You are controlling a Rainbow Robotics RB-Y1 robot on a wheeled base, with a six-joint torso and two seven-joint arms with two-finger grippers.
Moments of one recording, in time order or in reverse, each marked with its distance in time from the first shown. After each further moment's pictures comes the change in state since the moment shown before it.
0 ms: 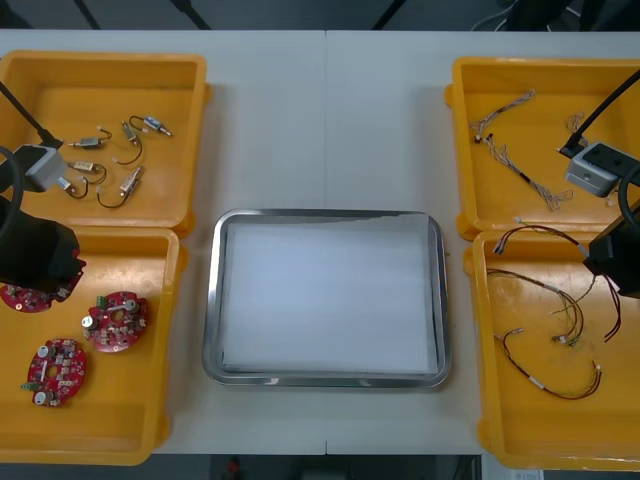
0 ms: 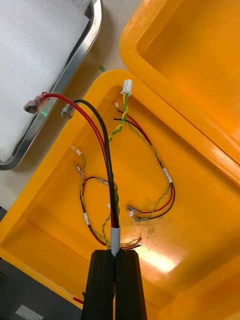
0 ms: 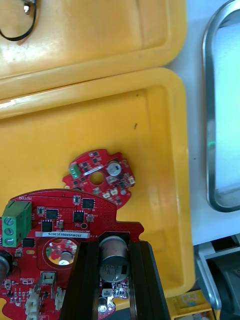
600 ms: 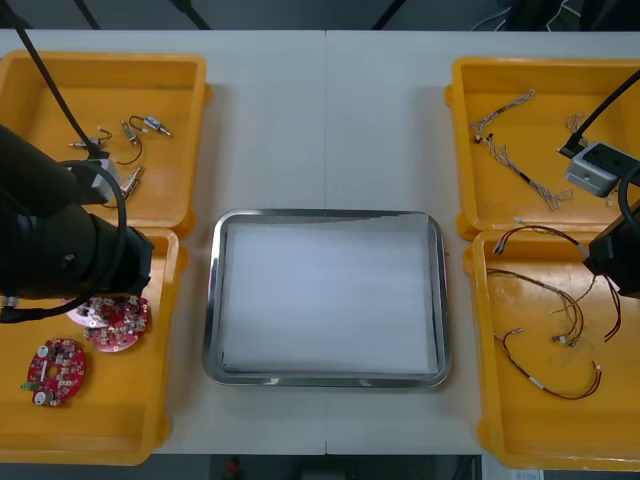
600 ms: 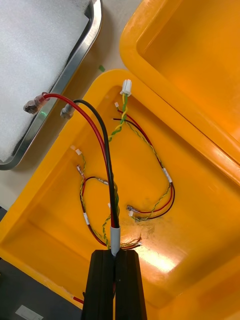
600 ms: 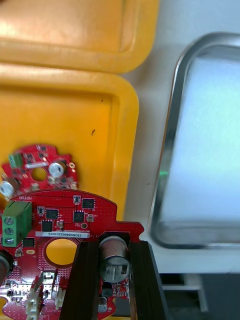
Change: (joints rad) right arm 0.000 0.000 0.000 0.000 0.000 0.001 0.000; left arm -0.275 -0.202 -0.331 -0.120 -0.257 0.197 0.612
